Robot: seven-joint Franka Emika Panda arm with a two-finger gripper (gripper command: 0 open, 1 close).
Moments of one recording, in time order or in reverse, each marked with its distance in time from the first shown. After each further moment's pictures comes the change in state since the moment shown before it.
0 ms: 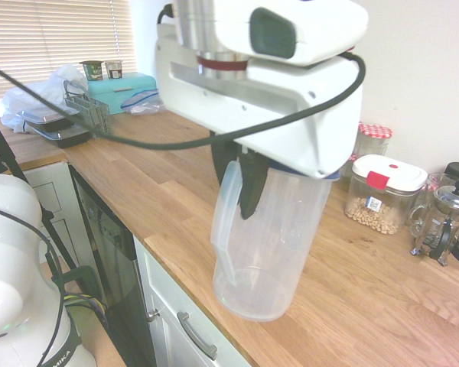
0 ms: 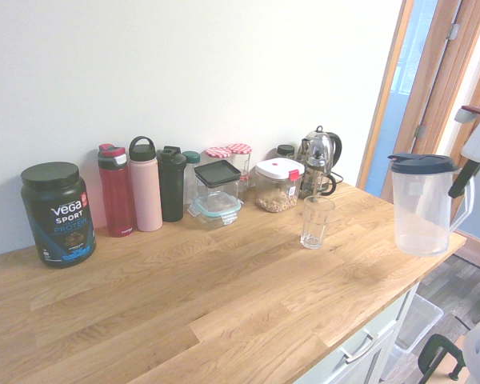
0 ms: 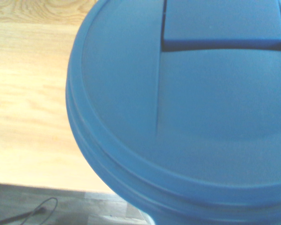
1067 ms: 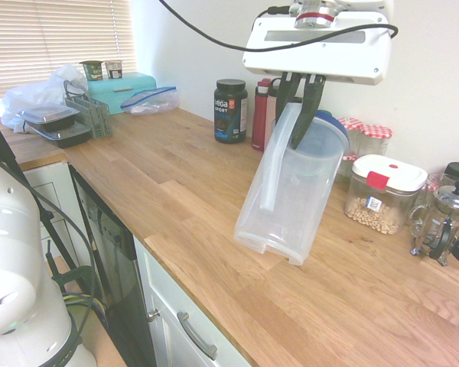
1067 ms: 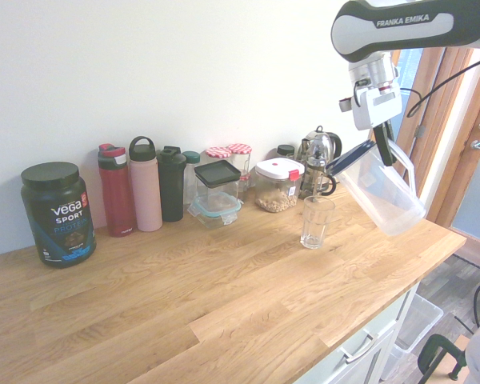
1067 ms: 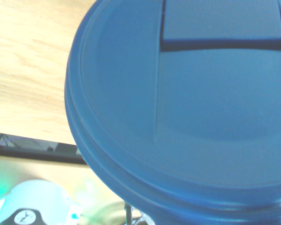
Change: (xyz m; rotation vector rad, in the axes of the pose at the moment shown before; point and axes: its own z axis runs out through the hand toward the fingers) arm 0.099 -0.187 0.017 -0.511 -0.325 -0.099
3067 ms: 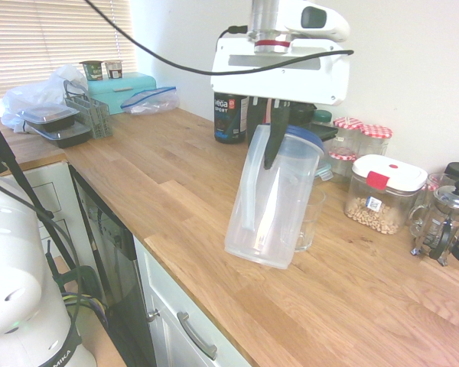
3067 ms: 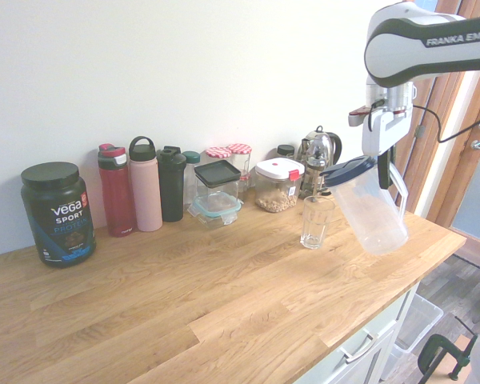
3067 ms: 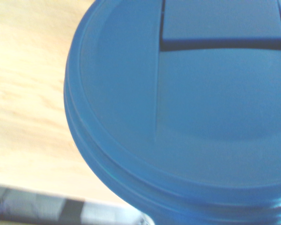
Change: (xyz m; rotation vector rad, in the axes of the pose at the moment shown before) arm -0.073 0.004 0.058 0.229 0.244 0.009
